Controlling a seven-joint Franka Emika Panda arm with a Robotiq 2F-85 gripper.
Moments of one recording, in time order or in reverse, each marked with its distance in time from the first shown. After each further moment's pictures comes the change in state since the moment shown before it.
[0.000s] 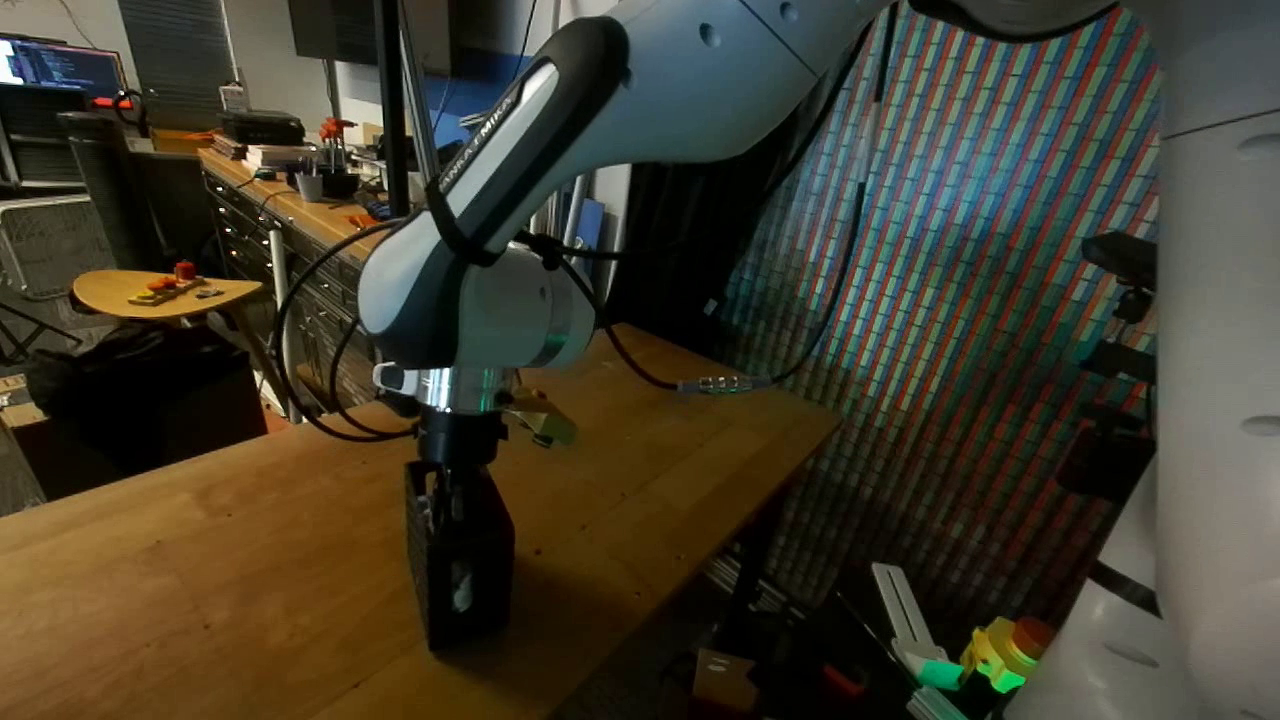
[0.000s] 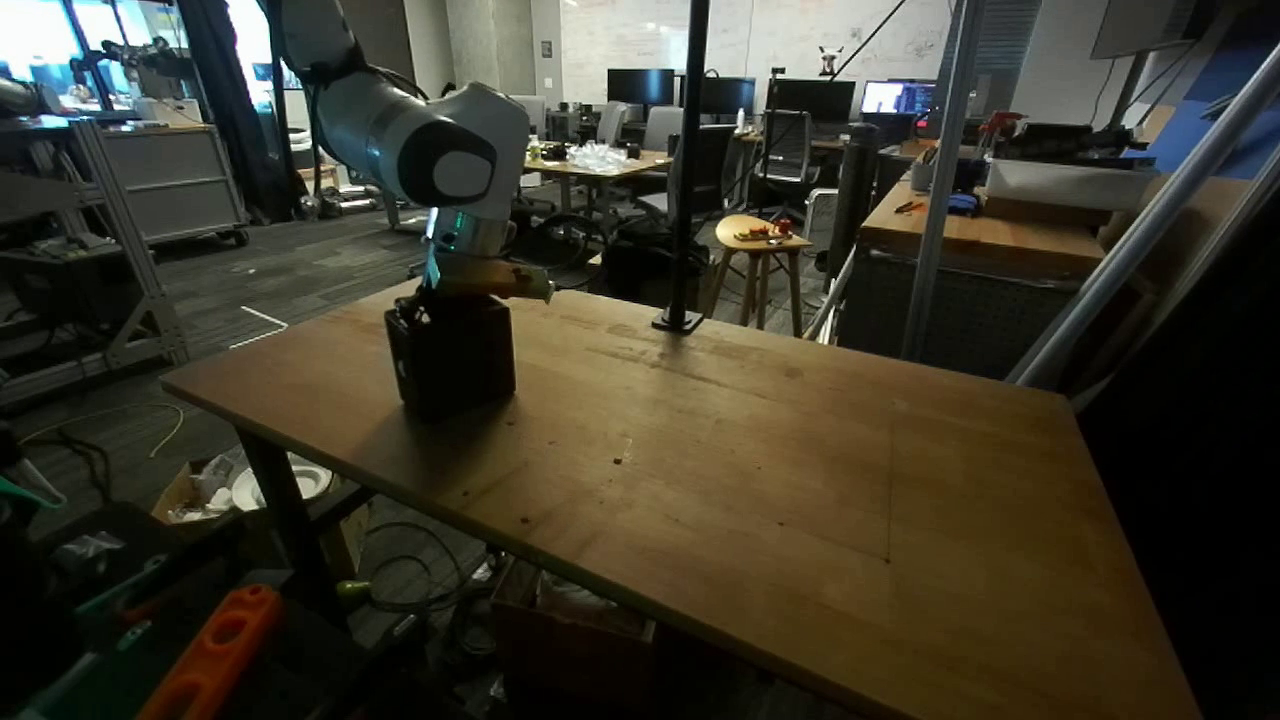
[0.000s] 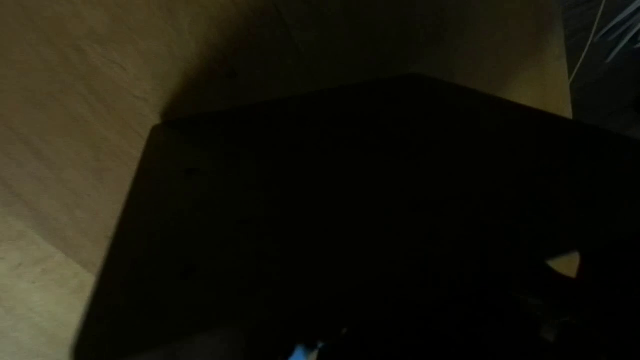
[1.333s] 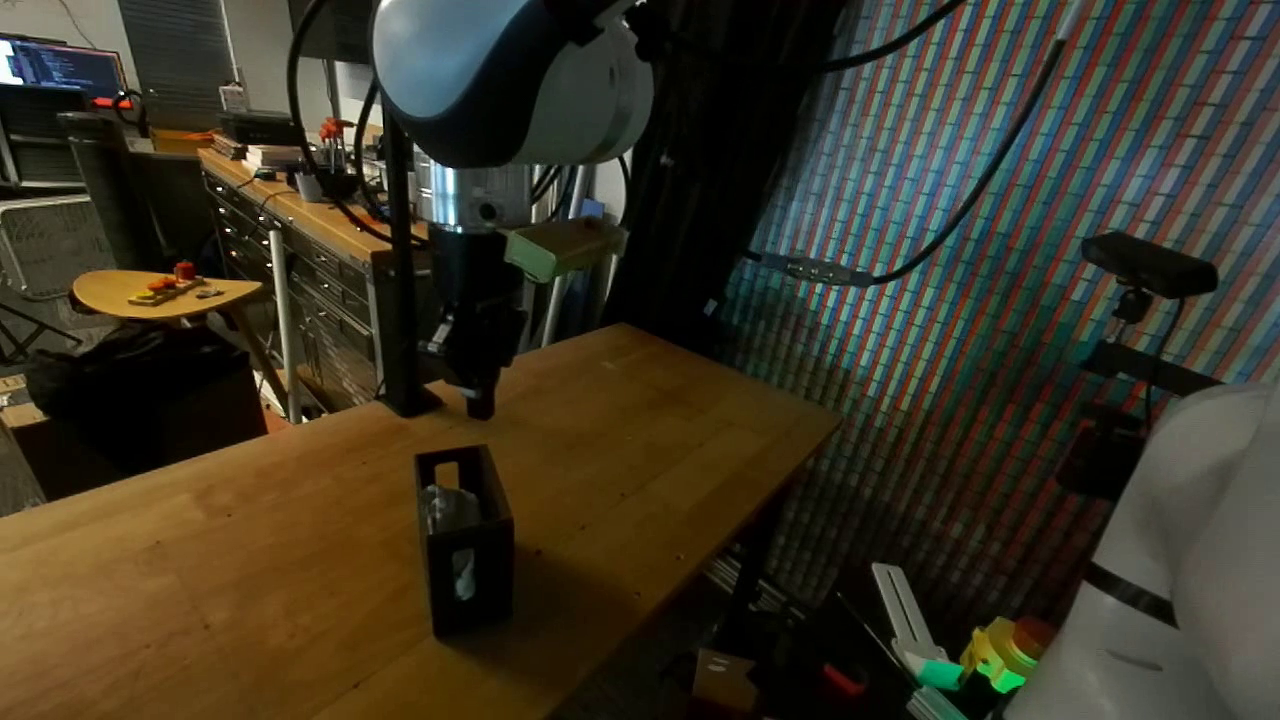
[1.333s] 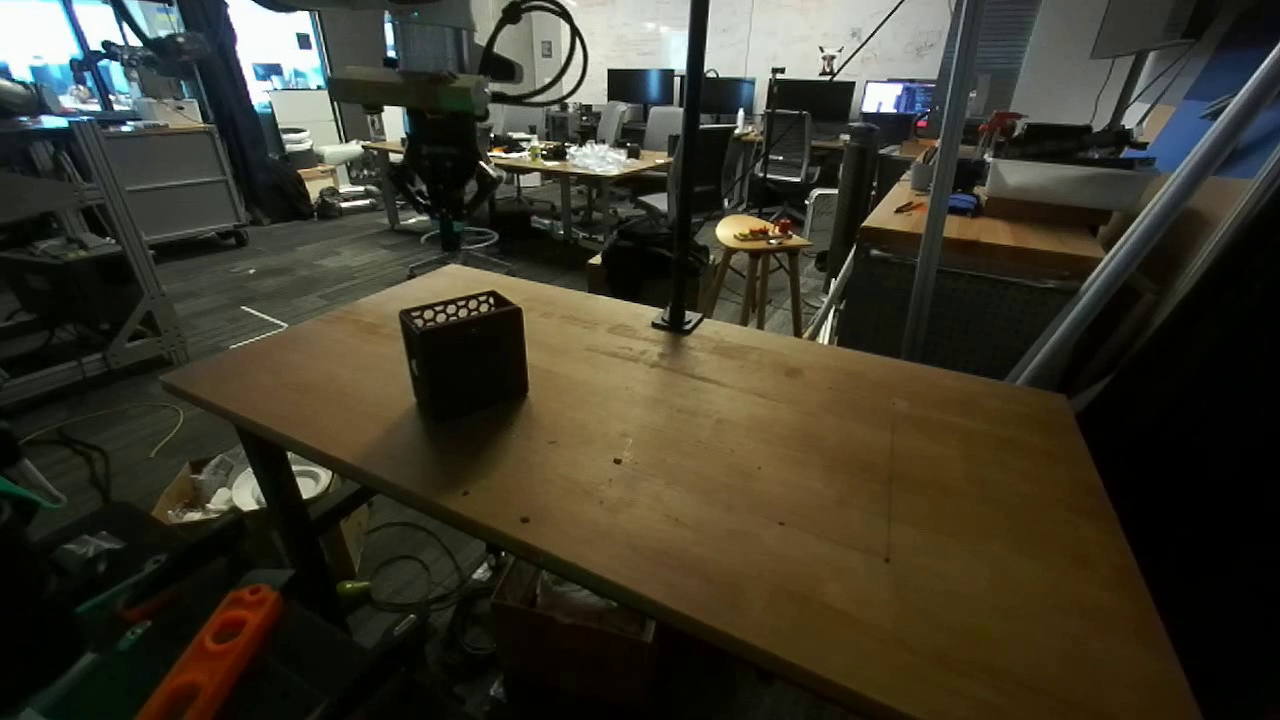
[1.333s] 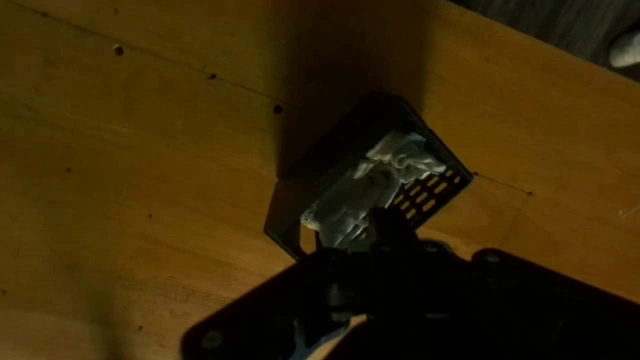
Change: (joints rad) arm 0.095 -0.389 -0.089 -0.021 -0.308 -0.237 0.982
